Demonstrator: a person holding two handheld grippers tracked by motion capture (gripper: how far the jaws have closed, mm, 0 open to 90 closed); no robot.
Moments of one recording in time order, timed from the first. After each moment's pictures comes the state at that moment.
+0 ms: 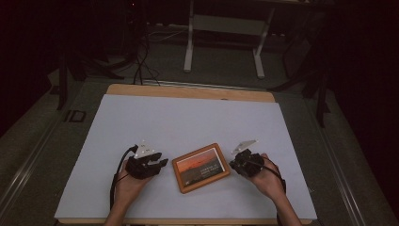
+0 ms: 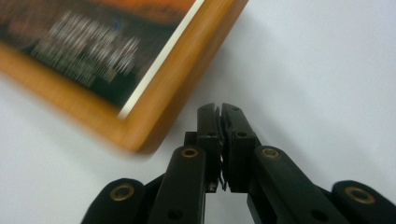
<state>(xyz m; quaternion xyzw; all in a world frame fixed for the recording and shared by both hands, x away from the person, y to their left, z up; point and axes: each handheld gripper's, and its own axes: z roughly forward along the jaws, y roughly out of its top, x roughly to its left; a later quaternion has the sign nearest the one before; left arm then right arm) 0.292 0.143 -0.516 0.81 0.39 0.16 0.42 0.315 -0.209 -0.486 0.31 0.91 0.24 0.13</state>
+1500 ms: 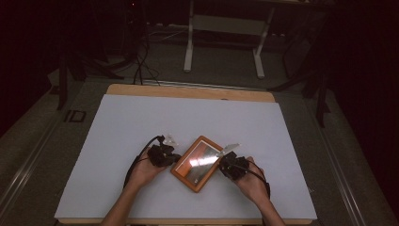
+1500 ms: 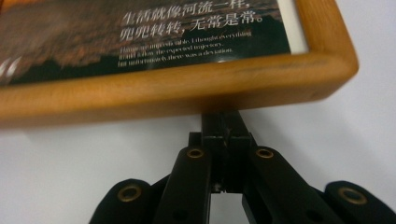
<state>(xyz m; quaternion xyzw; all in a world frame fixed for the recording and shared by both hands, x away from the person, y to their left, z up) 0.341 0.105 -0.530 0.88 0.32 0.07 0.34 0.317 -0.163 -0.498 0.33 0.91 0.22 0.14</state>
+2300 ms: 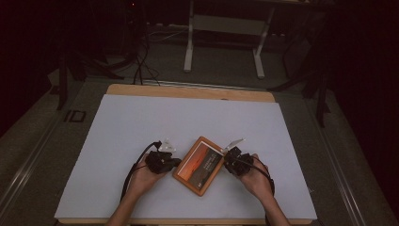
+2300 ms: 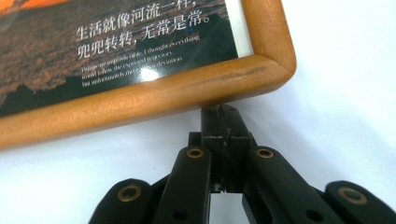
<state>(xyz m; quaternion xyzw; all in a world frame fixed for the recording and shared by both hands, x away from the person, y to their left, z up) 0.319 0.102 -0.530 0.87 0.33 0.08 0.37 0.325 -0.177 -0.496 0.36 0.90 0.20 0.13</state>
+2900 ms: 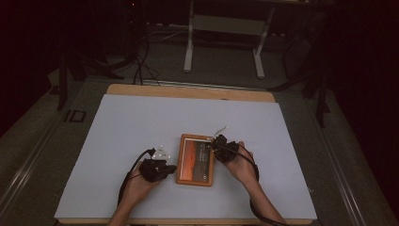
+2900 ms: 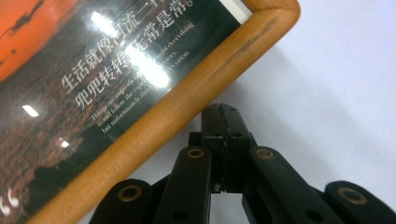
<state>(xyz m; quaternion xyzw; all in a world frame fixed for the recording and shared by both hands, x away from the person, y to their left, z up) 0.295 0.113 -0.531 0.86 0.33 0.08 0.37 0.364 -0.136 -0.498 0.36 0.91 0.17 0.16</state>
